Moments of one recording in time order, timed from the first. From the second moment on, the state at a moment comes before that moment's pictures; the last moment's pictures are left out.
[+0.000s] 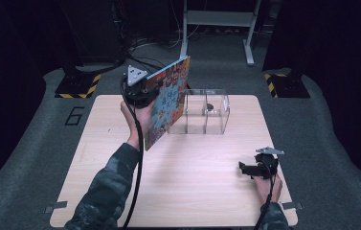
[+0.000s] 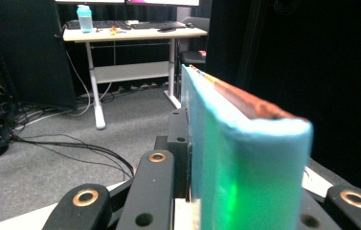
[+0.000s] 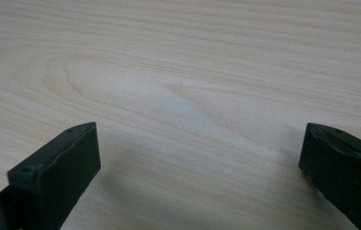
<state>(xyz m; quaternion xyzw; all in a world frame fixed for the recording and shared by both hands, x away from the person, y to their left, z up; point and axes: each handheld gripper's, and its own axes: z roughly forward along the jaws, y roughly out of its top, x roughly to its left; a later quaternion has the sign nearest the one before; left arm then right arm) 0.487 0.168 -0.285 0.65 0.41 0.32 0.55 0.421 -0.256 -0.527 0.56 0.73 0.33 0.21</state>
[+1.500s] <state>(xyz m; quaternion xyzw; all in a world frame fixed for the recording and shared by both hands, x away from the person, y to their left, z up) 0.487 0.166 -0.372 0.57 0.43 0.35 0.61 0.420 -0.254 -0.528 0.55 0.73 0.33 0.22</state>
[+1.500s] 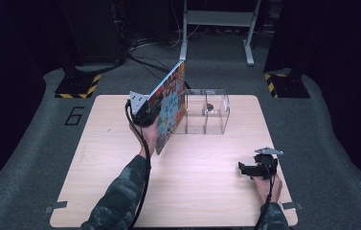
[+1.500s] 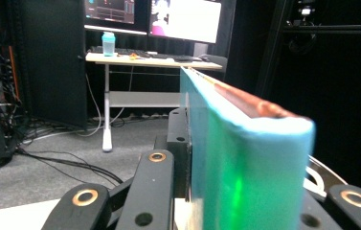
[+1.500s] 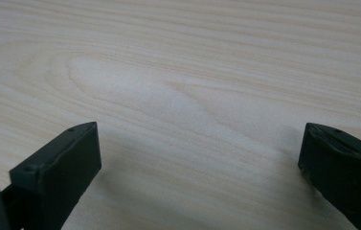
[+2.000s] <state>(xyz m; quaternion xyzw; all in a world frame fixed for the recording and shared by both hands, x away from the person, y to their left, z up) 0.475 0.180 -0.378 0.60 0.44 0.33 0.58 0.421 -0.252 -0.528 0.55 0.73 0.33 0.22</state>
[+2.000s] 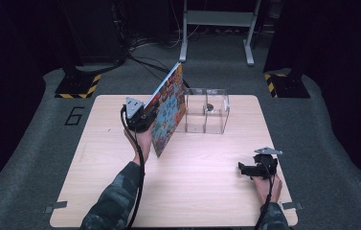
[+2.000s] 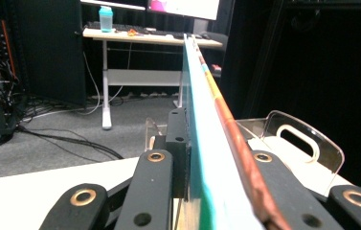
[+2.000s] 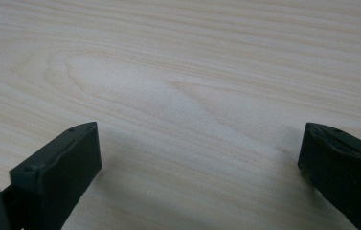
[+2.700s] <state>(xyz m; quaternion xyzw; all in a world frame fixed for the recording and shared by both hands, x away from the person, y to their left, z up) 0.456 0.200 -0.340 0.68 0.40 0.28 0.54 0.421 -0.252 -0.528 0.55 0.73 0.33 0.22</state>
